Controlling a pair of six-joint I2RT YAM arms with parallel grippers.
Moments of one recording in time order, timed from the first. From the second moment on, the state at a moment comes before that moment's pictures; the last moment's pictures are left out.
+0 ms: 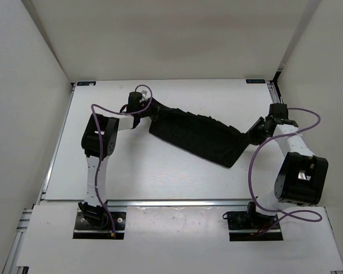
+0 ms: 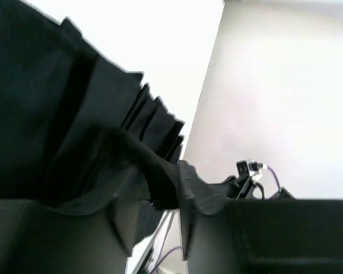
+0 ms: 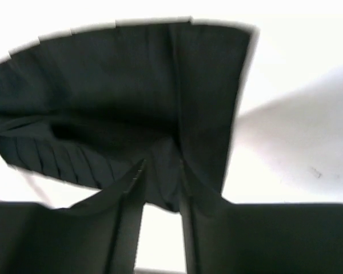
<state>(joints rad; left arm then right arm) -0.28 2.24 1.39 0.39 0.64 -1.27 -0.16 1.49 1.01 -0.61 -0.28 0.63</state>
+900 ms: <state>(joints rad) -0.28 2.09 1.26 0.38 0.53 -1.09 0.09 1.74 1.24 -0.65 -0.29 0.54</state>
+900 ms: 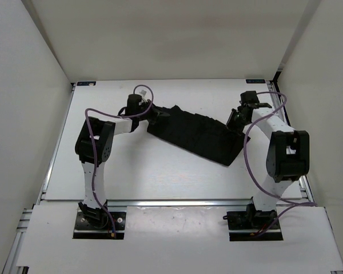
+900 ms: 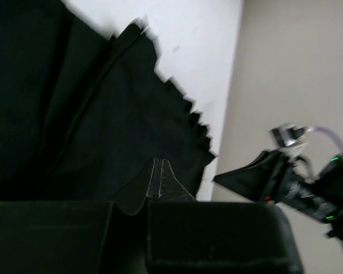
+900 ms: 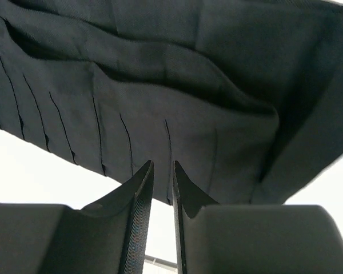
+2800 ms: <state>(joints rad) 0.01 1.51 0.68 -0.03 0.50 -0.77 -0.11 1.91 1.25 -0.70 -0.55 0.21</state>
